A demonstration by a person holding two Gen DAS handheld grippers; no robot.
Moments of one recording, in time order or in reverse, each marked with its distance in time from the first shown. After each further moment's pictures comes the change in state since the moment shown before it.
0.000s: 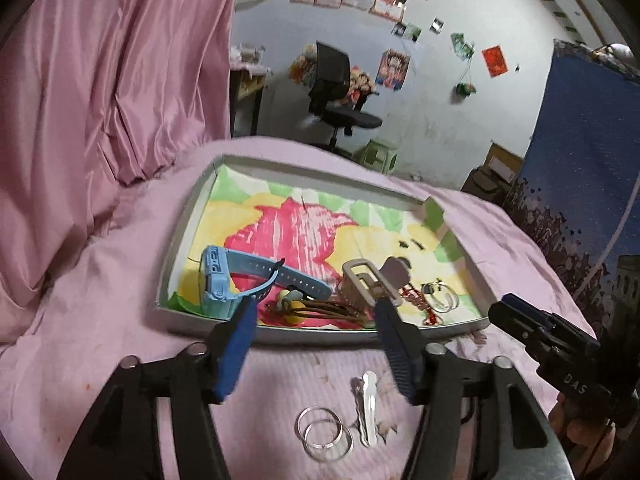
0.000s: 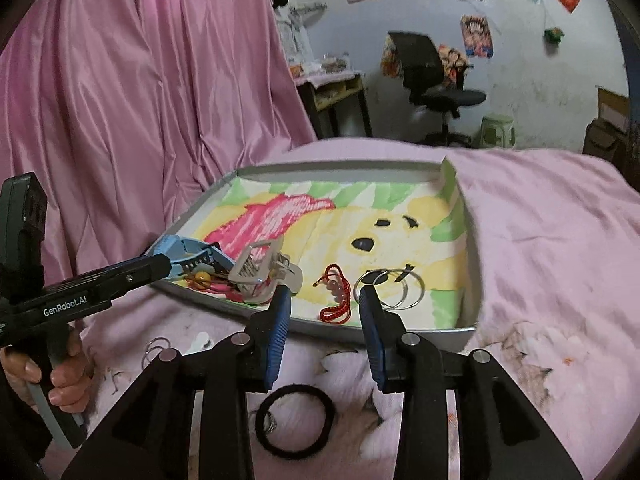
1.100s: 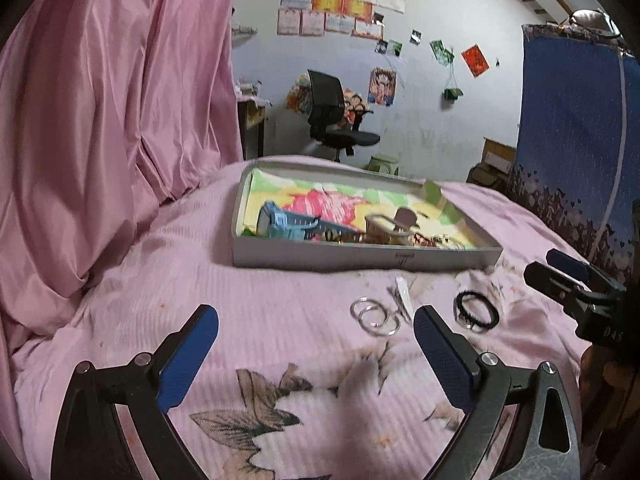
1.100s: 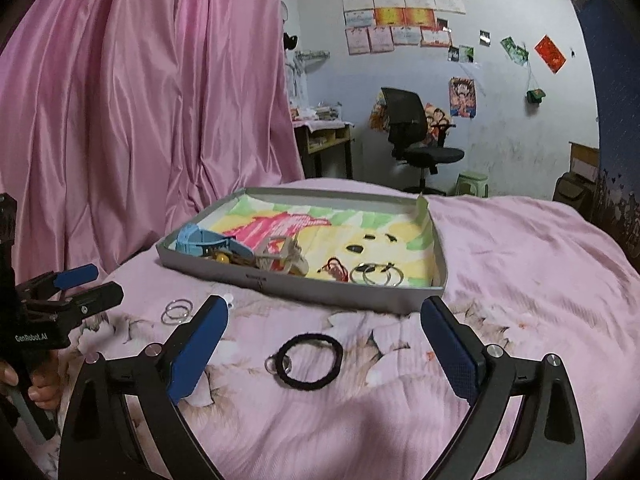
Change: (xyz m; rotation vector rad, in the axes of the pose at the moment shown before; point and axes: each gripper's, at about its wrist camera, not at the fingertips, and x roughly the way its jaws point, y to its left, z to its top) left arm -0.061 0.023 -0.077 0.124 -0.088 0.050; right arm -0.061 0.032 -0.046 -0.094 -0.136 -0.109
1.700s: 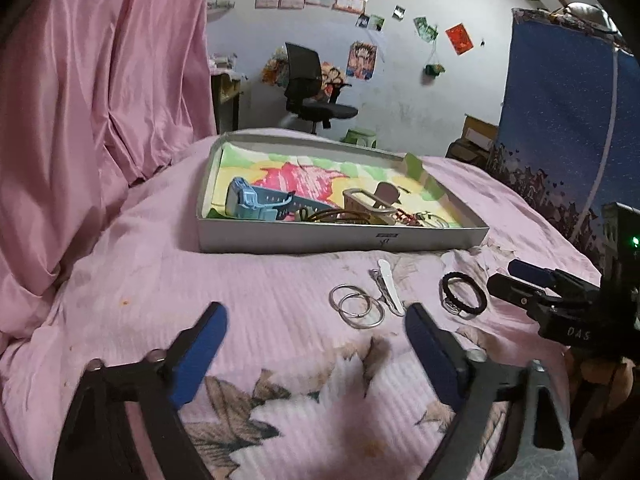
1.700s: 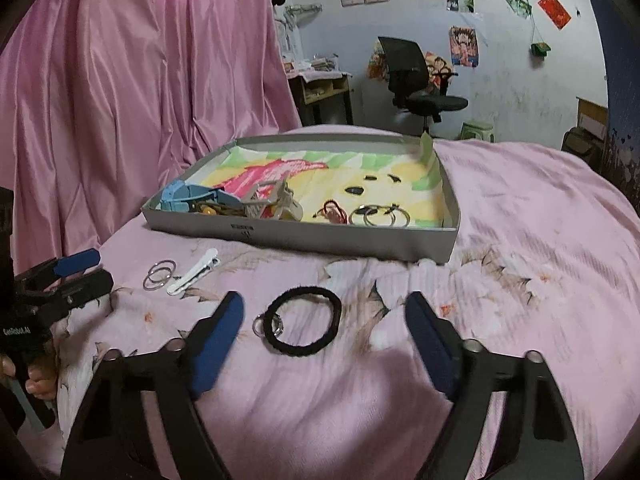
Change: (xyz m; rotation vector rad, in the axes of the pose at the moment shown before) left arm 0.025 -0.004 0.009 0.008 0.114 -0.090; right arm 0.033 -0.009 -0.019 0.057 0.185 0.027
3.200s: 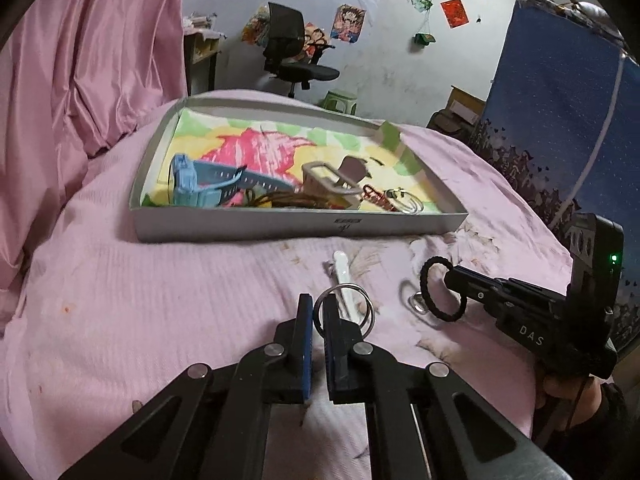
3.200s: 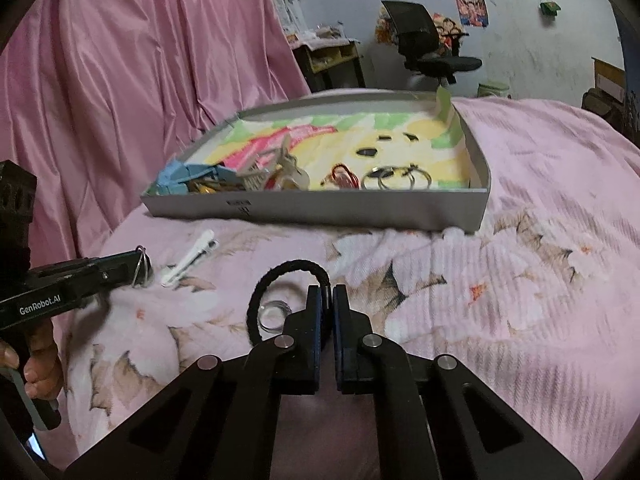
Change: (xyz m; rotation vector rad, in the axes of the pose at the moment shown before) left arm 0.024 -0.023 0.019 -0.013 0.142 -0.093; right arm 0.034 -0.006 -0.001 0.063 0.087 0.097
